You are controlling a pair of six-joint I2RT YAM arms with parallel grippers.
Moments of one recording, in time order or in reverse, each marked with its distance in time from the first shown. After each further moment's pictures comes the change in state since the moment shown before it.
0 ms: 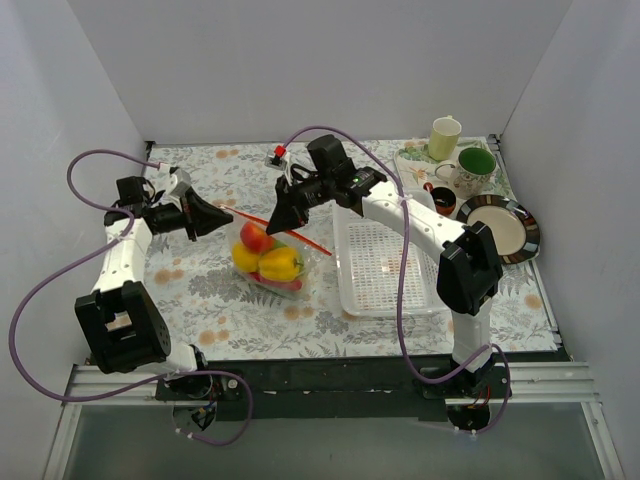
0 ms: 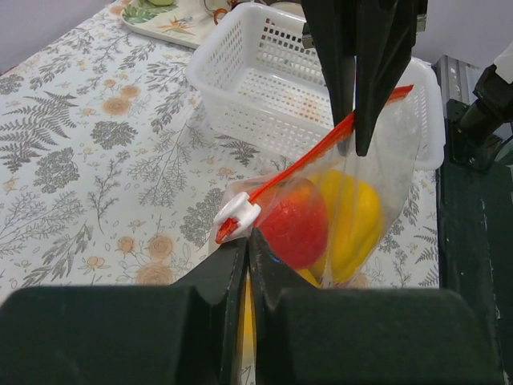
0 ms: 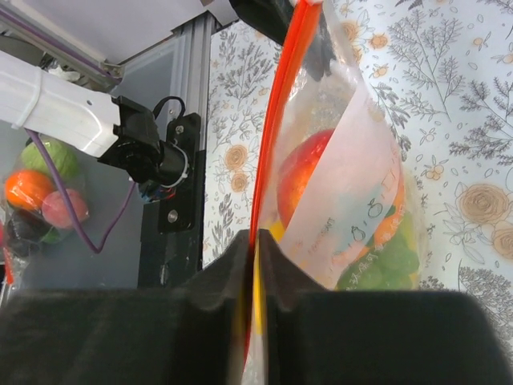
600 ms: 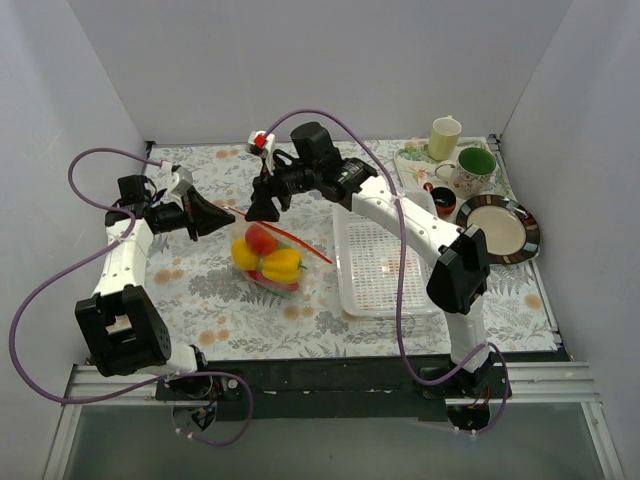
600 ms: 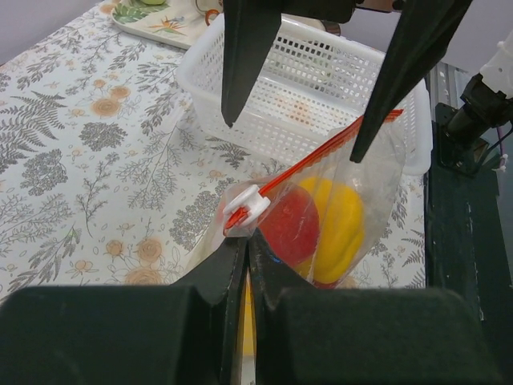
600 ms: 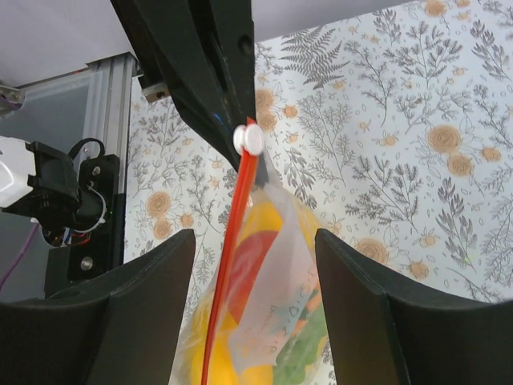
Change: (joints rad) left arm -0.015 -0.017 0.005 0.000 -0.005 -0.044; right arm 0.056 0.051 0.208 -0.032 0.238 -0.127
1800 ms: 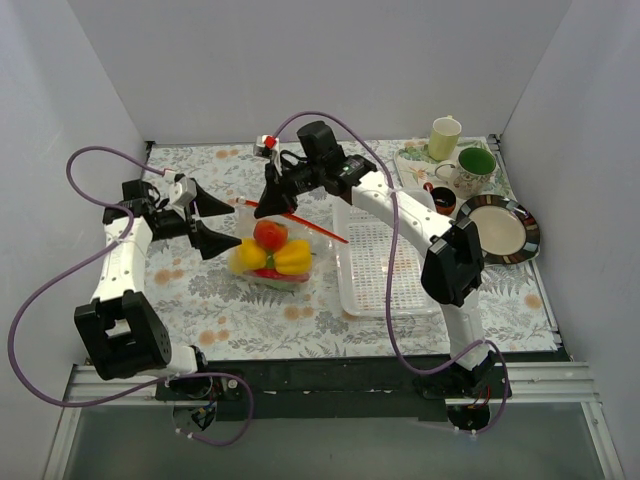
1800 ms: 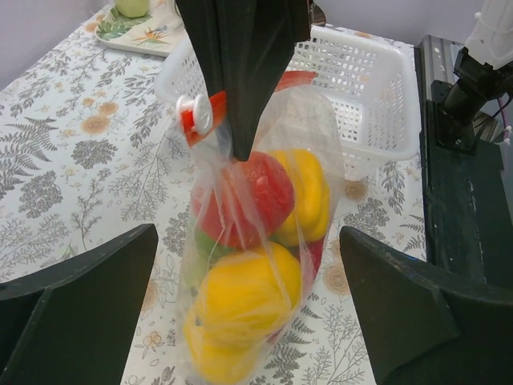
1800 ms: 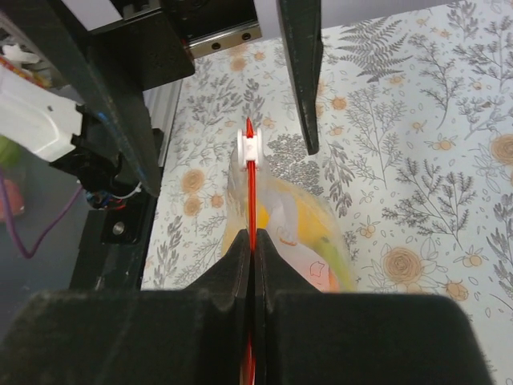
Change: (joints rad) left arm -0.018 -0.023 0.042 -0.329 0.006 0.357; right arm -0.039 0.073 0.023 -0.002 -0.217 -0.043
